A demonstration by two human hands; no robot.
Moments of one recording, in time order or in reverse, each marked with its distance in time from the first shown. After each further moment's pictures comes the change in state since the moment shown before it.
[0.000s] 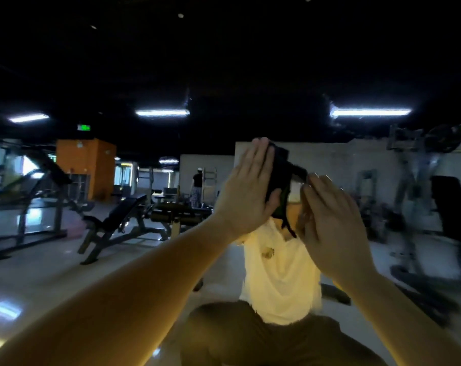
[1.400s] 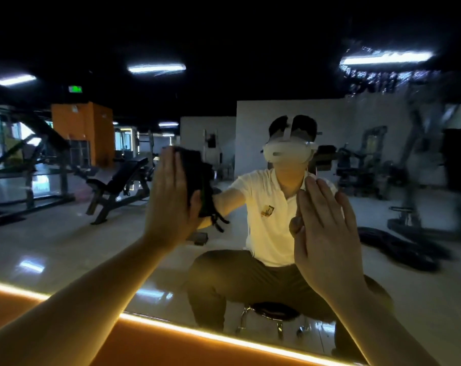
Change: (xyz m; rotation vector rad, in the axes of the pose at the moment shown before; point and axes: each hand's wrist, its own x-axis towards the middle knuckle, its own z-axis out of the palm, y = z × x) left_hand -0.174 -0.050 0.026 -0.098 0.047 -0.340; right_hand -0.113 -0.026 0.029 -0.046 -0.100 0.035
